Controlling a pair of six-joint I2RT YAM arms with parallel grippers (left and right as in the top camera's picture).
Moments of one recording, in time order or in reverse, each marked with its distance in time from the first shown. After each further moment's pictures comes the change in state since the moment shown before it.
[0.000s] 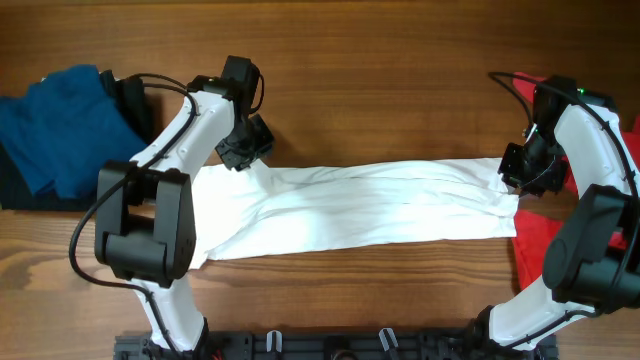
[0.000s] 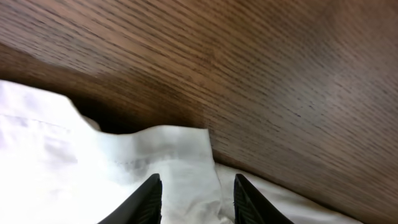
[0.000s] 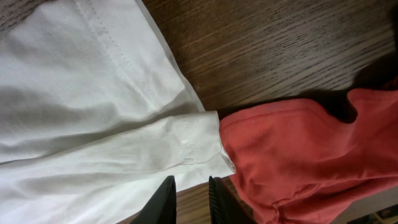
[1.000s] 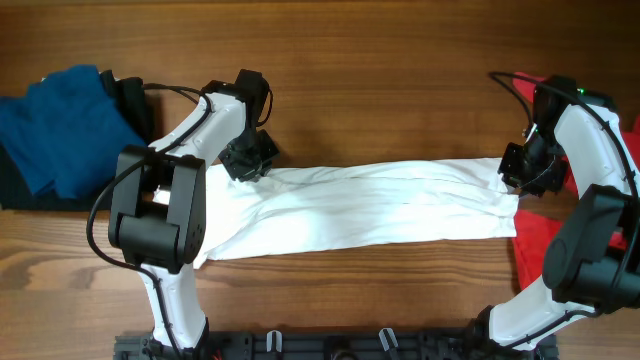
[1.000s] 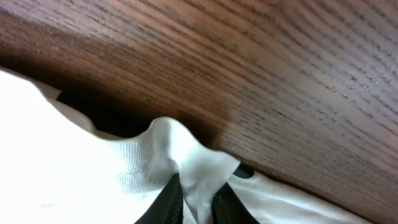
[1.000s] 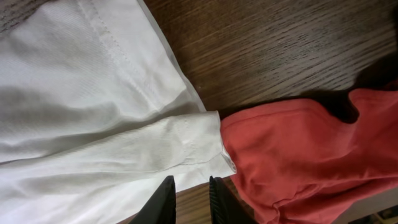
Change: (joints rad) left arm -0.019 0.078 0.000 -0.062 -0.014 -0.013; right arm 0.000 0.000 0.000 0.001 -0.003 0.000
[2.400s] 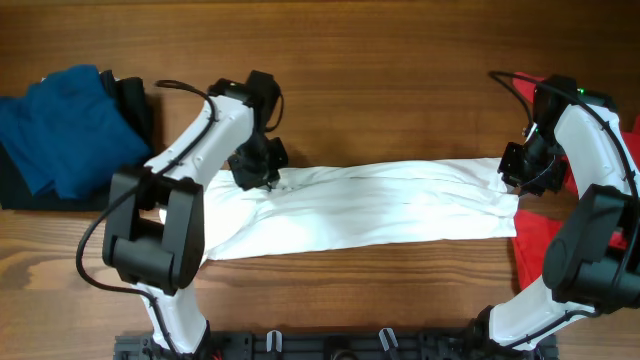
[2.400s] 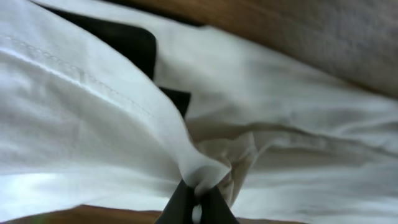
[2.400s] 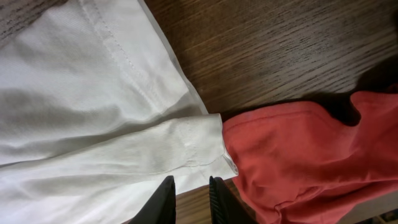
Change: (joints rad) left arm -0.078 -0.108 0.000 -0.148 0.100 0.124; right arm 0.000 0.000 0.000 0.007 -0.005 0.000
